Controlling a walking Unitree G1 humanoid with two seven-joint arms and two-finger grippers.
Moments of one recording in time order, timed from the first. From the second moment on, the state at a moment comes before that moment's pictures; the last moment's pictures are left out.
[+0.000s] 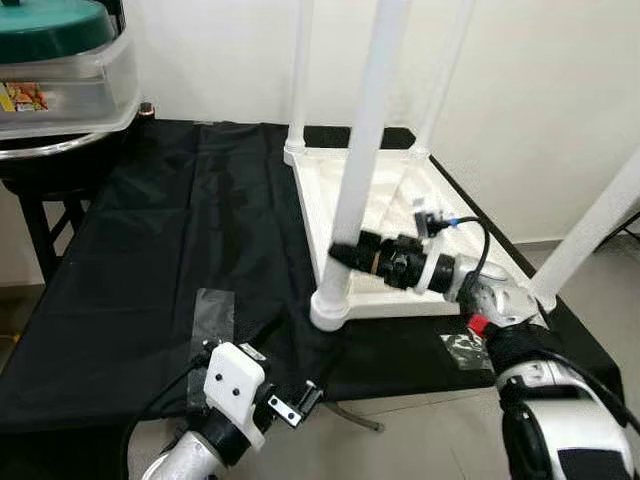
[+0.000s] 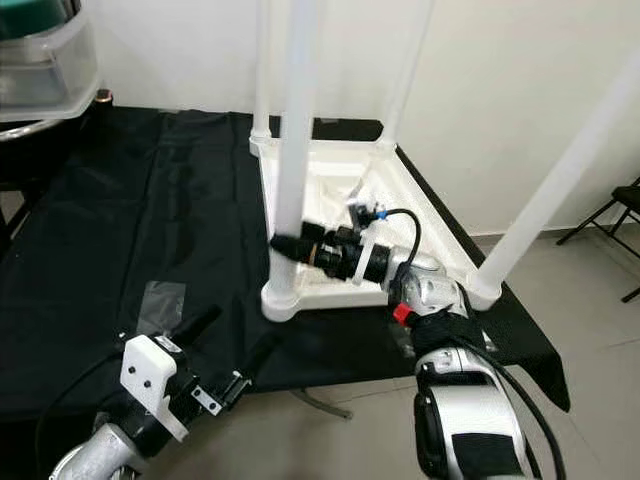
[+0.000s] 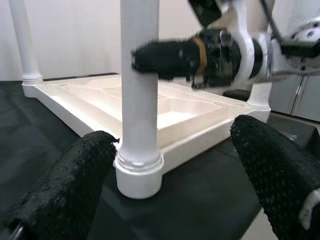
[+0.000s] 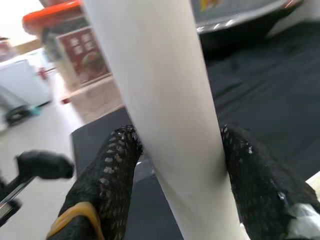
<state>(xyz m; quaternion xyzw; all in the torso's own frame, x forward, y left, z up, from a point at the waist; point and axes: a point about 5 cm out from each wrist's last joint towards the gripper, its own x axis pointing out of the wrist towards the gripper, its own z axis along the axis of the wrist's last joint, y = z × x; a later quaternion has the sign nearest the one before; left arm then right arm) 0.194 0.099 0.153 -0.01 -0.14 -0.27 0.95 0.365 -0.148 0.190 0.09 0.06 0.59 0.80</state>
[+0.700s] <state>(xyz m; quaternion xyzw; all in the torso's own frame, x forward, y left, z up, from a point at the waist) 0.192 0.096 0.153 -0.01 -0.15 -0.28 0.95 0.393 -0.112 0.177 0.03 0.01 0.22 0.98</state>
